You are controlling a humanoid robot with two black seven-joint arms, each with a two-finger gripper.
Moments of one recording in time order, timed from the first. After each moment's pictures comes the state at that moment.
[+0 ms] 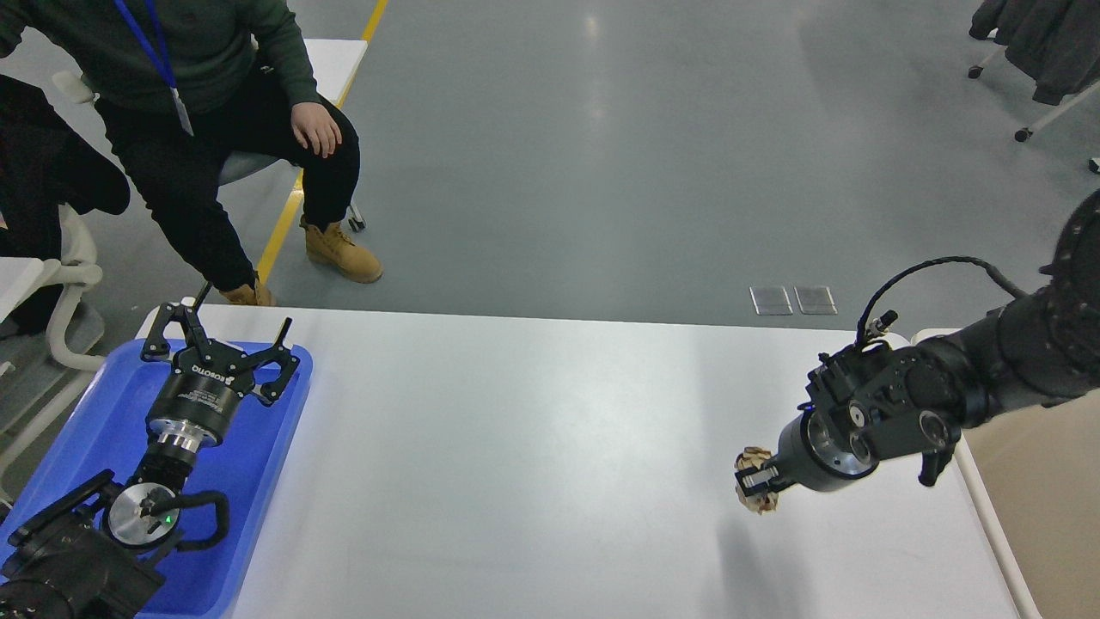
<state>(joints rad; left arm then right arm) -0.48 0.35 -0.88 -0.46 -0.17 -0.78 -0.41 1.75 -0.15 -1.28 1.41 -0.42 0.06 0.17</state>
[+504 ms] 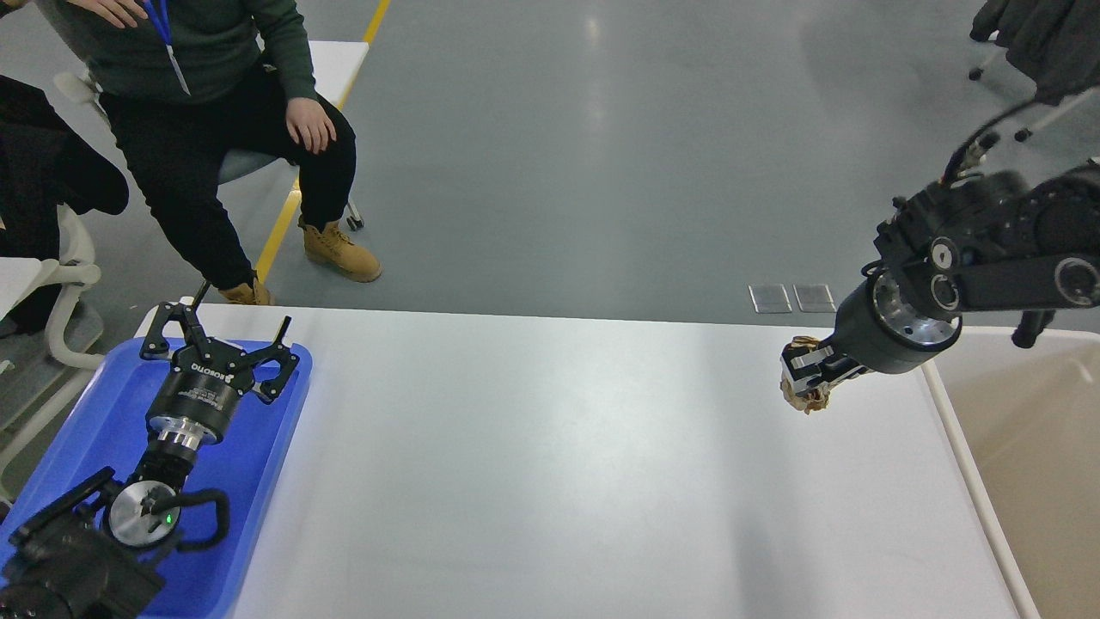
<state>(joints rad) -0.48 0.35 -0.88 -0.46 -0.17 -0.78 -0.41 2.13 -0.30 -1.29 1.48 -0.43 0.33 0.17</state>
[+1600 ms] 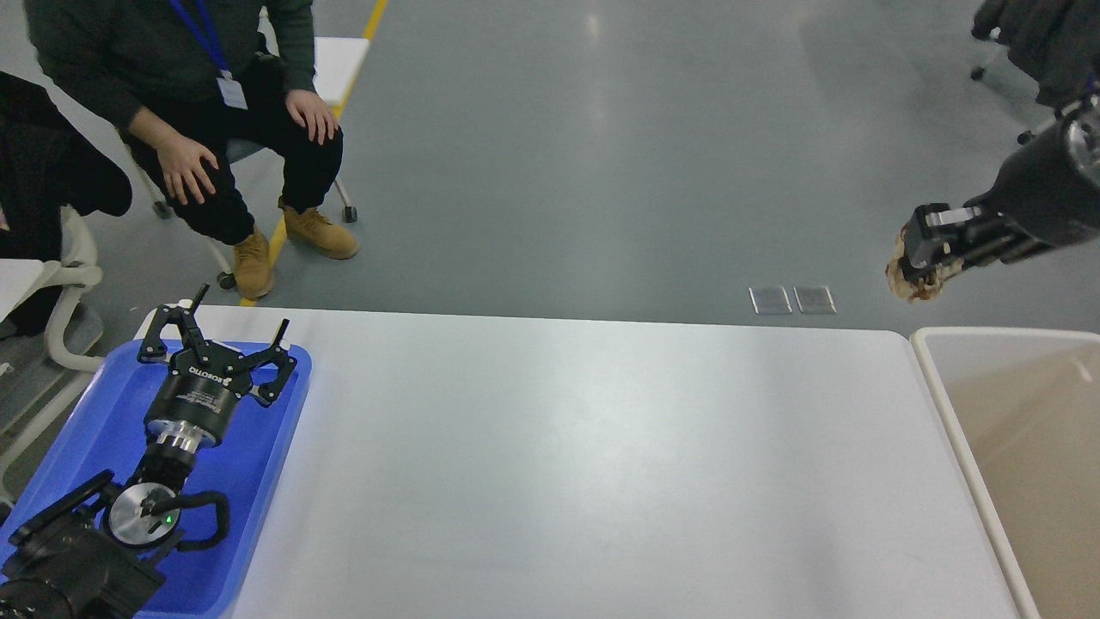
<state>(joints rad) -0.48 0.36 -0.88 -0.46 -0.17 -0.78 -0.41 2.35 -0.63 -1.31 1.34 -0.47 0.62 0.17</state>
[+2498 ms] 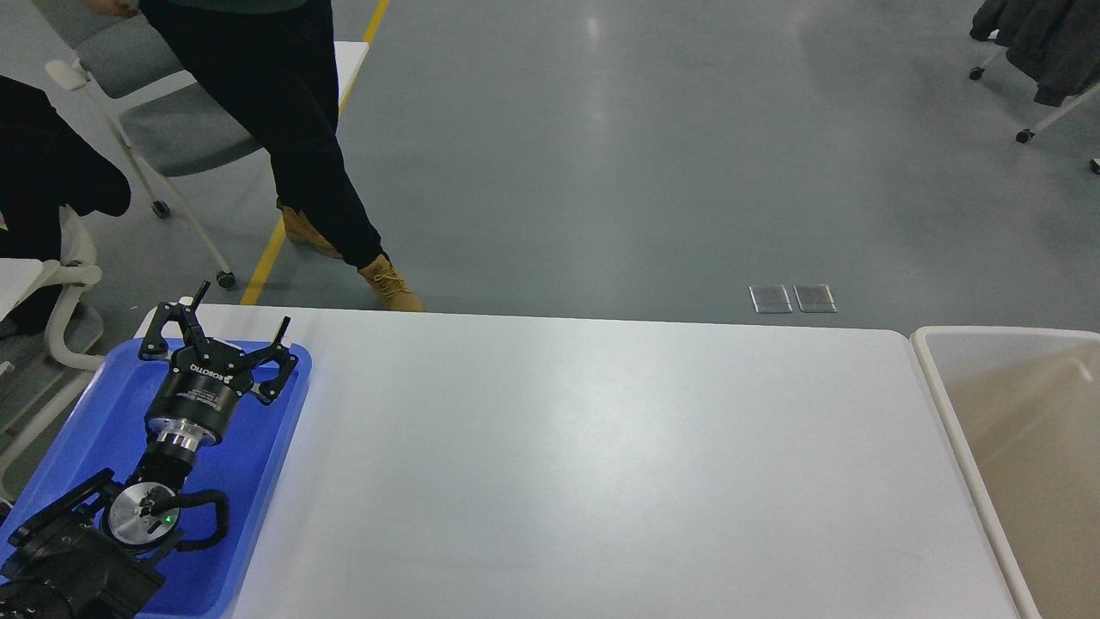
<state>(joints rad) -0.48 0.36 -0.88 -0.46 -0.17 -0.78 -0.41 1.04 -0.75 -0.68 0.13 -0.50 0.59 0.17</state>
